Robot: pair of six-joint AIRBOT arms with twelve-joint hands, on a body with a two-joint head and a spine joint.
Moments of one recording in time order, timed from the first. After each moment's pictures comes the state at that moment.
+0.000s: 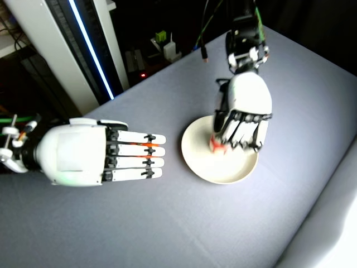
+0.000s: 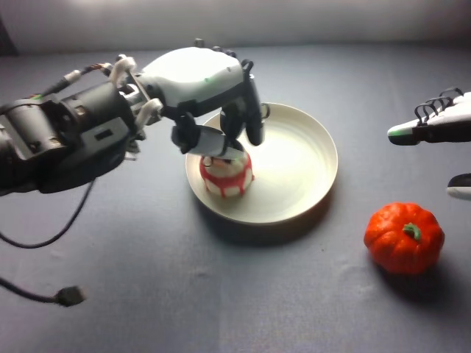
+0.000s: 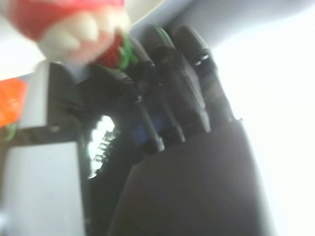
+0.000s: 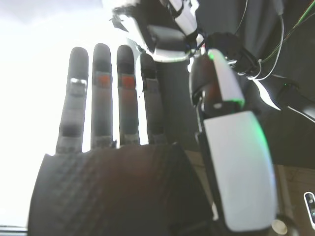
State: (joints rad) left arm 0.42 -1.29 1.47 0.33 -0.54 0.48; right arm -0.90 -0.93 1.25 -0.26 1.09 -0.26
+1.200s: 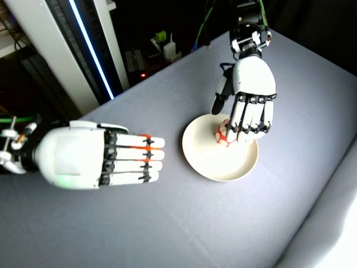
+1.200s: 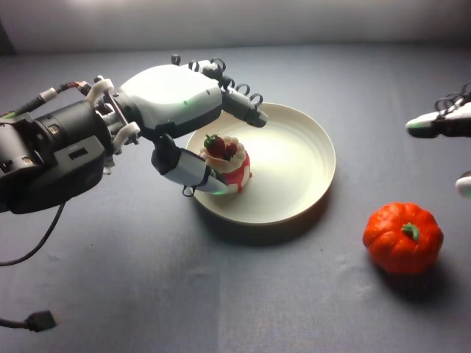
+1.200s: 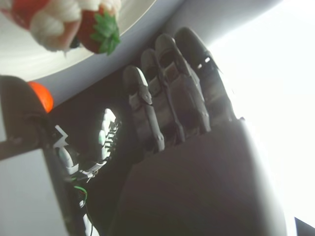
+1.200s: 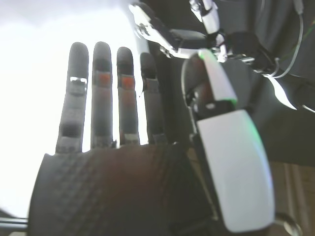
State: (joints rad) left arm 0.48 -1.24 1.41 0.29 -0.54 0.58; right arm -0.95 -0.92 1.25 -0.16 1.09 -0.26
